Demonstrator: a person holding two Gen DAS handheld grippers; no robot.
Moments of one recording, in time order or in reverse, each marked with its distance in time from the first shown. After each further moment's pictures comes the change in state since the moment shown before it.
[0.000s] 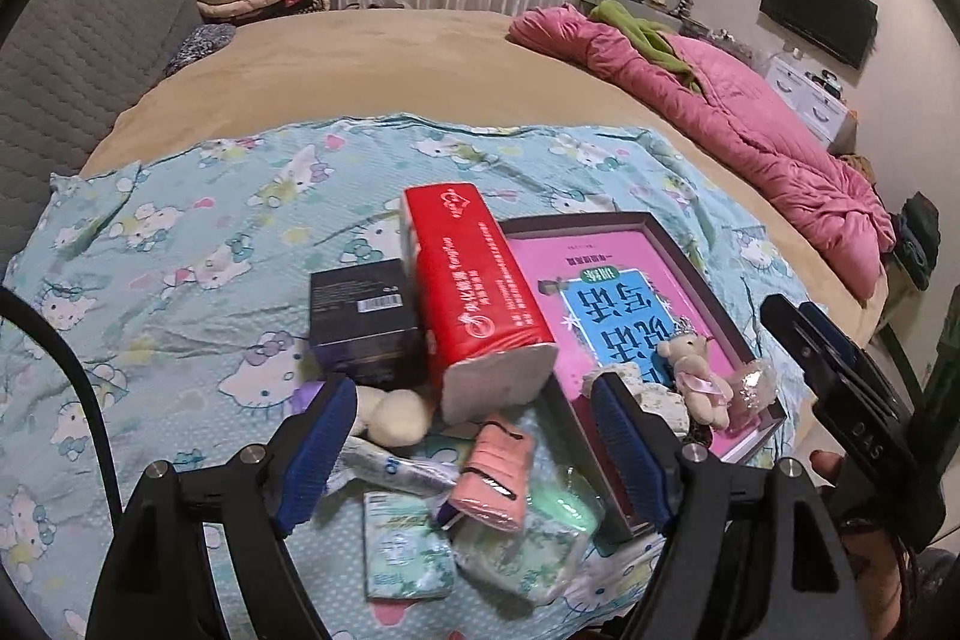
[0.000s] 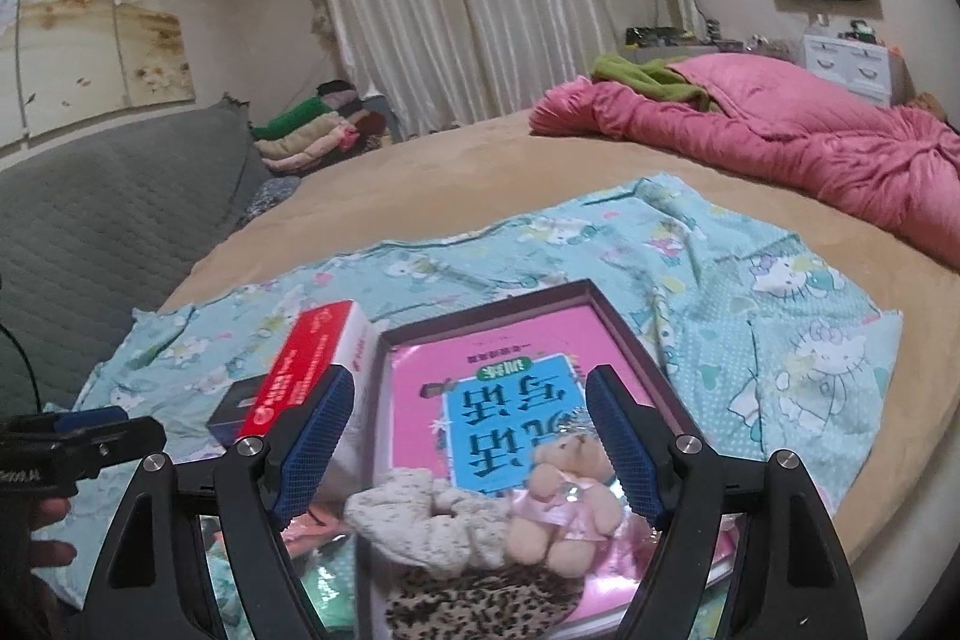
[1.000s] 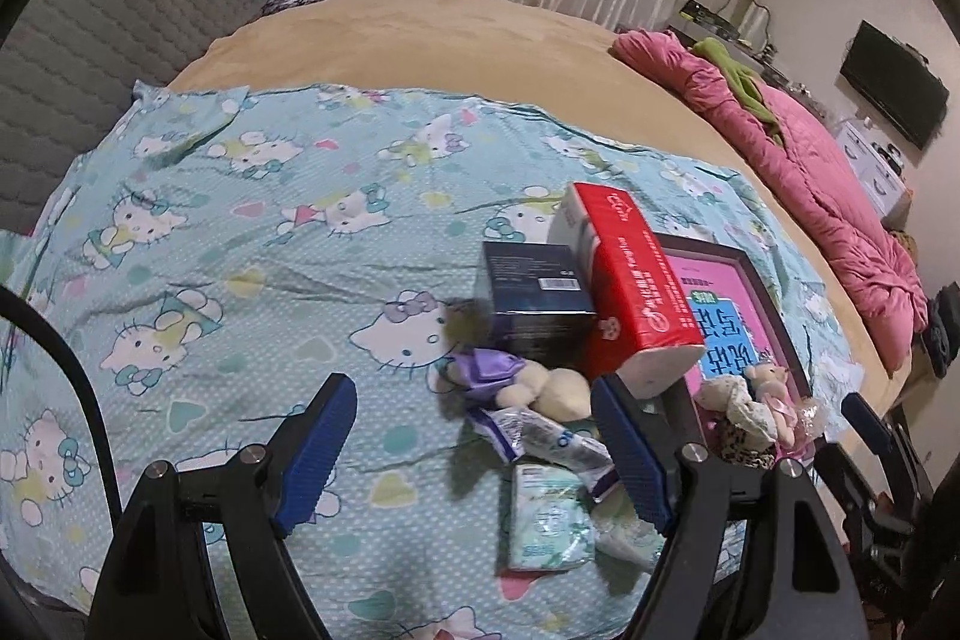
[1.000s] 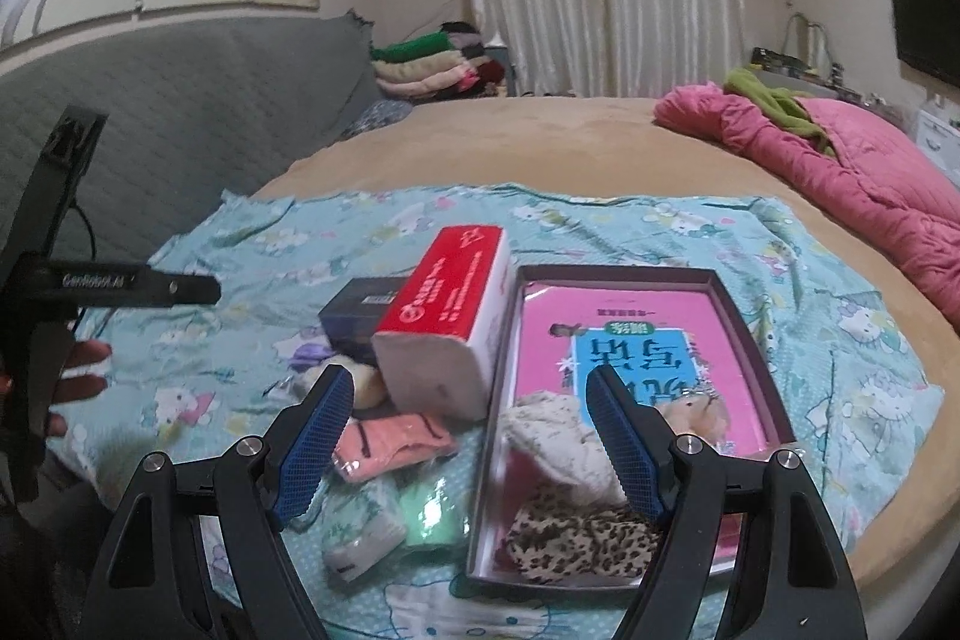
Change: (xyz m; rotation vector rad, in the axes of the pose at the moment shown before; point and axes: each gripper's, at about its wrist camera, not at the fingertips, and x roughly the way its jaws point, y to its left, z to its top) left arm -0.016 0.107 -0.020 -0.206 0.018 0.078; right arm -0.015 0.080 -0.036 -0.284 0.120 0.176
